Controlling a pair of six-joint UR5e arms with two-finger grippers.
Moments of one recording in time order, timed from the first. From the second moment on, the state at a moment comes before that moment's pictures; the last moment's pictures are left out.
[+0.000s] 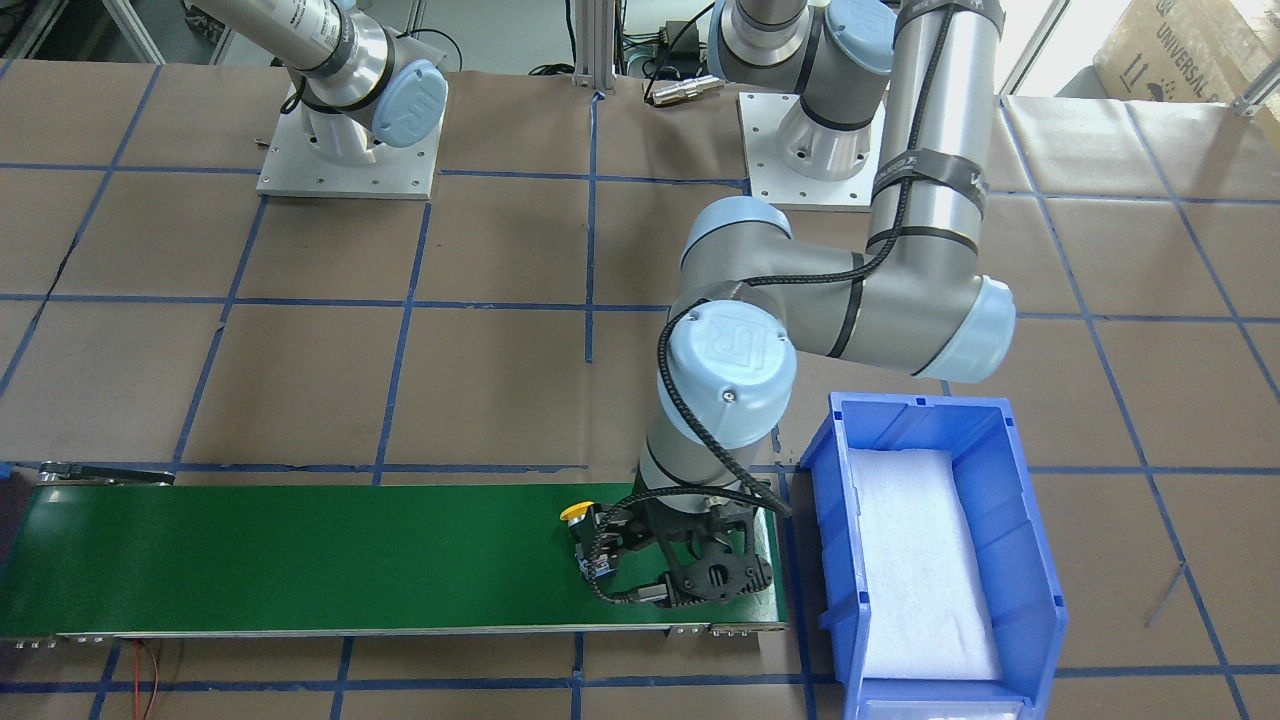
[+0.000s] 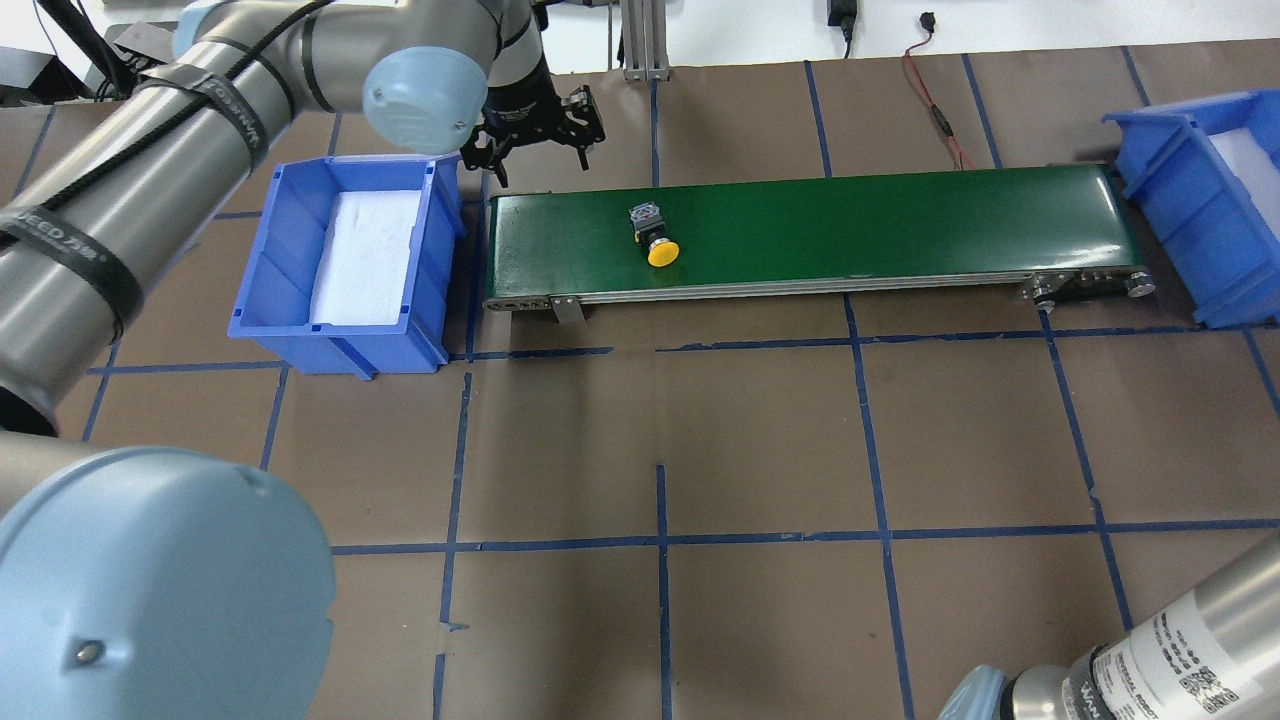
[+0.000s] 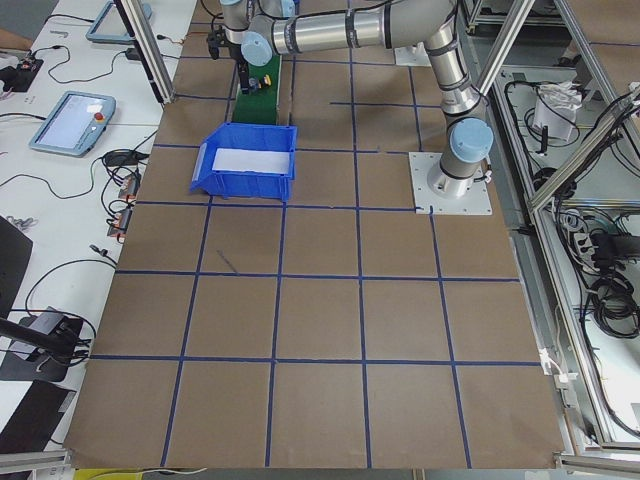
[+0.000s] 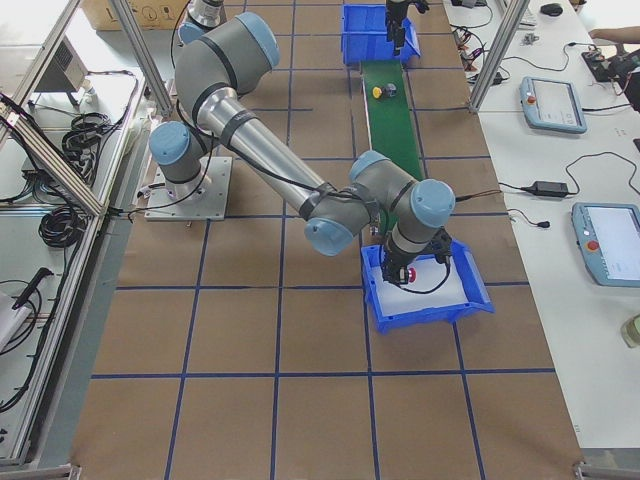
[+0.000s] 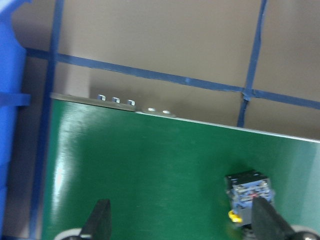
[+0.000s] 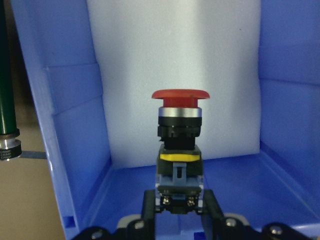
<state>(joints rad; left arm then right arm) -1.71 -2.11 -1.26 -1.29 1.54 -0.28 0.83 -0.99 1.22 -1.73 -1.62 -0.80</state>
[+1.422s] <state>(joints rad) -1.46 -1.72 -1.46 -1.56 1.54 -0.08 0.84 -0.89 1.22 -1.80 -1.61 -0.80</state>
